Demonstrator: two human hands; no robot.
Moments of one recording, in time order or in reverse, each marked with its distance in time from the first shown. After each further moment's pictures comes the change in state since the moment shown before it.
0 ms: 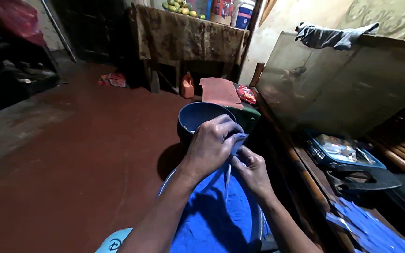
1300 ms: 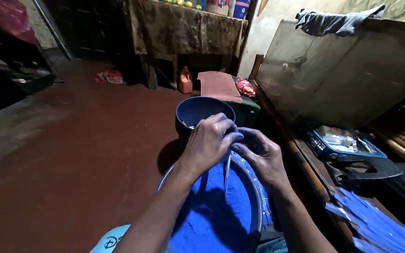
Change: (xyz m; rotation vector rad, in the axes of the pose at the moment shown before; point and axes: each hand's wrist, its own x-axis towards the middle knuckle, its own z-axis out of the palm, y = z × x) left_hand -0.006 -0.007 0.012 0.055 -0.061 -0.005; right_hand 0.010 -0.024 -0.024 -0.063 0.037 -0.073
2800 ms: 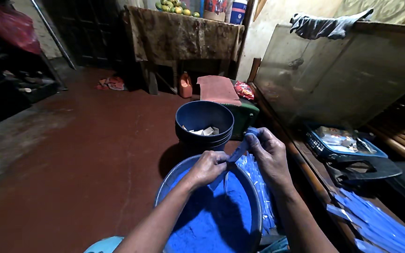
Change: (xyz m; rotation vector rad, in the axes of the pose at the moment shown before) left_hand -0.046 -0.039 0.041 -0.429 -0.472 -0.319; right_hand 0.005 -0.003 -0.009 -0.007 0.153 0.102
